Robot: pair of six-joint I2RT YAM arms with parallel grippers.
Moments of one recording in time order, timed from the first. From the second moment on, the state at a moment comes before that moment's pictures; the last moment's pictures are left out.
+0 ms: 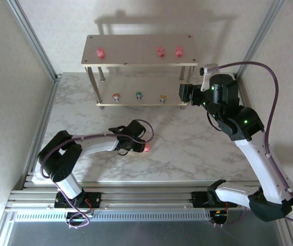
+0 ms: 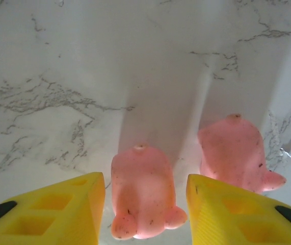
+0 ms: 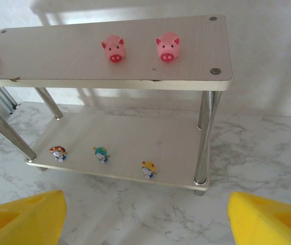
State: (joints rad) left arm -0.77 1.68 0.93 -0.38 -0.05 -0.52; right arm 0.58 1.16 1.59 -0.80 0.26 0.23
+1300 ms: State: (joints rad) left arm -0.37 1.94 2.41 -0.76 -0.08 -0.20; right arm 0.56 1.36 1.64 -0.70 0.15 0.23
